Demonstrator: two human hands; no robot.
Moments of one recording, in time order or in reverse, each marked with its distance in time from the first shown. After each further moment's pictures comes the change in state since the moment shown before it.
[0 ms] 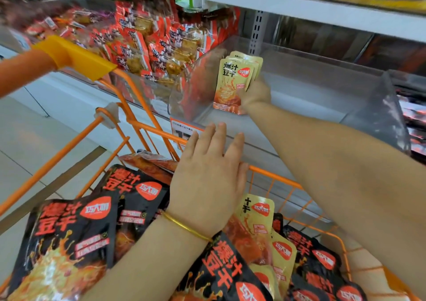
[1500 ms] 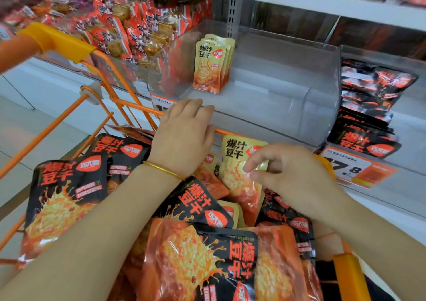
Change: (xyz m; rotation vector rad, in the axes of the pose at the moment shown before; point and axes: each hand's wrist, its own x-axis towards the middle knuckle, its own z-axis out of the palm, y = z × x) left_hand 0.004 -0.002 -0.005 -0.118 0.023 0.055; right_hand -0.255 0.059 -0.163 -0.025 -0.414 -0.280
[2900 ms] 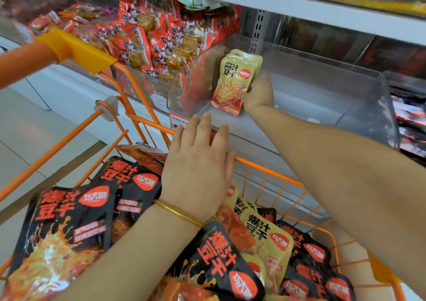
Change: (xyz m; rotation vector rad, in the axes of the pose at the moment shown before) left_hand -0.005 -0.003 0.008 0.161 0.097 -0.131; right_hand 0.290 0.024 0.038 -0.031 0.452 0.203
